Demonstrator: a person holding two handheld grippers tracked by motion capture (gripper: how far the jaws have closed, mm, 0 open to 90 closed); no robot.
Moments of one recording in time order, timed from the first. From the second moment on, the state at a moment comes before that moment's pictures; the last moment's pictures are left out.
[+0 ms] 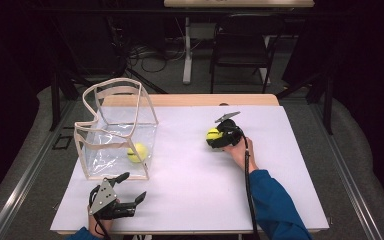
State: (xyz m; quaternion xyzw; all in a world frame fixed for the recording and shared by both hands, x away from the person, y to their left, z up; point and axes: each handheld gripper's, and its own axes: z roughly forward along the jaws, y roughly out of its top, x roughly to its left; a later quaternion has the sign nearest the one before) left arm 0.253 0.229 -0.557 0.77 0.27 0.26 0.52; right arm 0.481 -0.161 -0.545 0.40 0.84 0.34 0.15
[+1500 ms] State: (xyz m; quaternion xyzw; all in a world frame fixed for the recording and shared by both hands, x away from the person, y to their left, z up) left arm 0.253 0.229 -0.557 0.77 0.27 0.26 0.52; right arm 0.464 -0.165 -0.516 0.37 0.84 0.36 0.18
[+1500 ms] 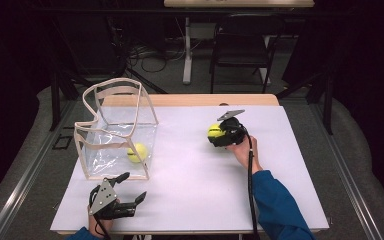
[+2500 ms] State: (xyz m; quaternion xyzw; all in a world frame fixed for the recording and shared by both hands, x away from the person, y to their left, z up) left arm 0.253 0.229 -0.557 0.76 0.27 0.26 0.52; right arm 0.450 -0.164 -0.484 0.35 0.83 0.38 0.20
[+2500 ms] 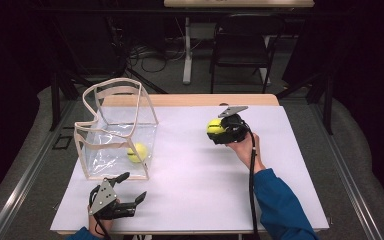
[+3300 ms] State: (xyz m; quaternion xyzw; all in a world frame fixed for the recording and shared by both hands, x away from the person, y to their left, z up) left arm 0.253 0.229 -0.556 0.77 0.27 0.26 0.52; right arm 0.440 -0.165 -0.462 0.34 0.83 0.39 0.21
